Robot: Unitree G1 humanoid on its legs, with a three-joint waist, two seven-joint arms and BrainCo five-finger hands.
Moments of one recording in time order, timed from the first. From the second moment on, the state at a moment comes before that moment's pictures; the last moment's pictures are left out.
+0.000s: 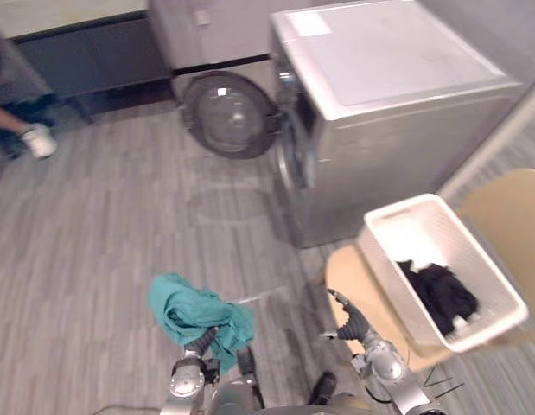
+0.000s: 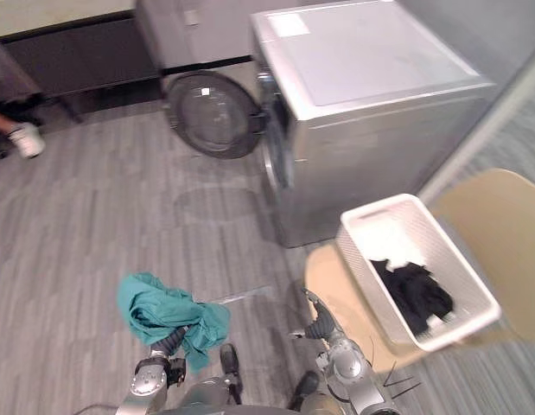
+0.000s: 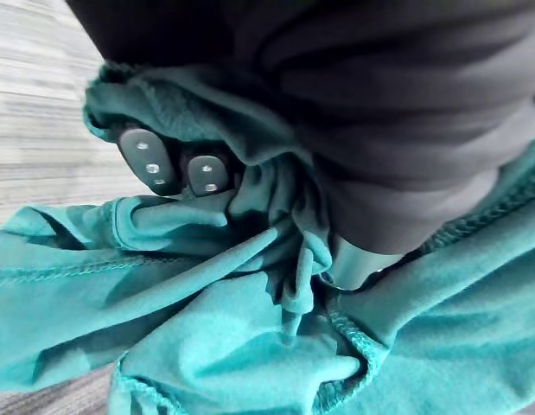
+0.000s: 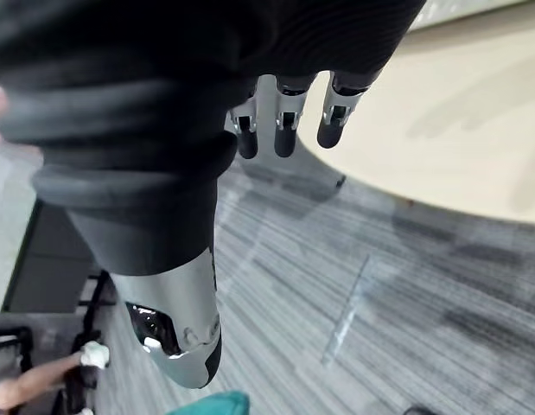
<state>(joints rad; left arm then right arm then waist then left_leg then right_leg) 0.15 0.08 -0.03 0.68 -0.04 -0.22 0.18 0.07 -0.20 0.22 0.58 -0.30 -0.22 -0.05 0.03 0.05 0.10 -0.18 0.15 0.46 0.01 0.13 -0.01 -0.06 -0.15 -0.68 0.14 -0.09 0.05</state>
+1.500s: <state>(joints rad) 0.09 0.13 -0.15 0.66 -0.01 -0.20 0.13 0.10 -0.05 0.19 0.58 -0.28 -0.18 -0.08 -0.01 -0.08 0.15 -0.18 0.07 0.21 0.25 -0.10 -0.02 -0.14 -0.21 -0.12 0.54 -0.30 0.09</state>
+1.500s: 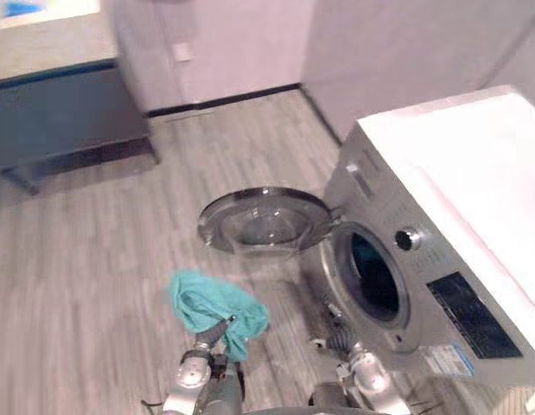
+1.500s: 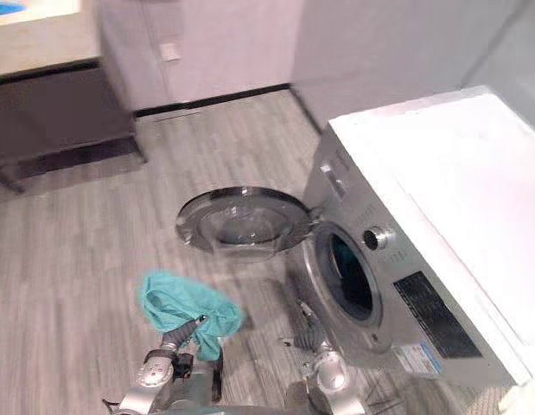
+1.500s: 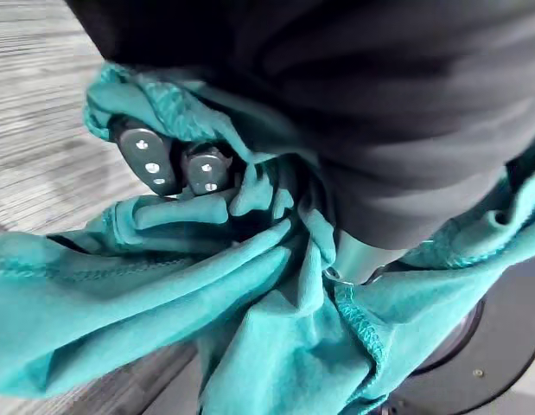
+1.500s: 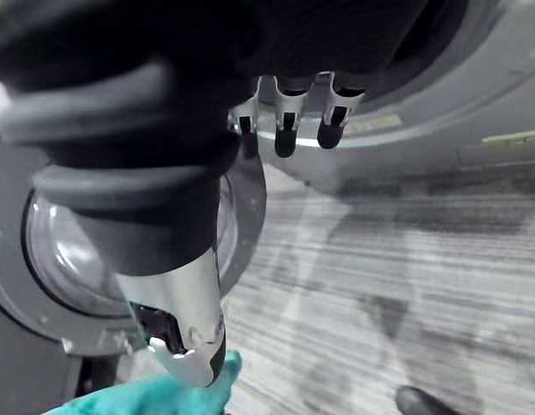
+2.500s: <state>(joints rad) -0.05 0.14 -0.18 0.65 -0.01 -0.20 0.12 -0.03 -0.14 0.03 0.87 -0.20 -0.14 -0.14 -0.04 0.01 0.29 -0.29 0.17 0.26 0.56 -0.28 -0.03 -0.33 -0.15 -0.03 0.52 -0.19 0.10</state>
